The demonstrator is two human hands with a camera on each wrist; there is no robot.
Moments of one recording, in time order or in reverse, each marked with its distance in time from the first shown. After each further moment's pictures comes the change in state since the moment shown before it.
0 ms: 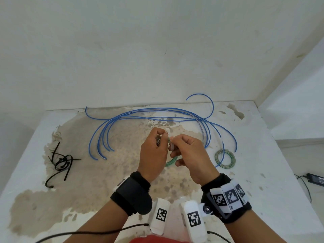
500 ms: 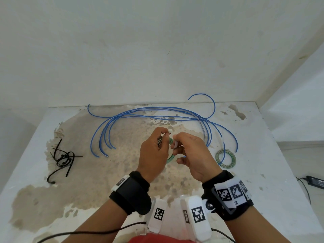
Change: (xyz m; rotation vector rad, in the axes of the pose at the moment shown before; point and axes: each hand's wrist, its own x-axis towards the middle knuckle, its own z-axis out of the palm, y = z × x) left_hand -0.007 -0.003 -0.007 0.092 0.024 0.137; right_hand -0.002 -0.008 0.004 0.062 -0.017 0.099
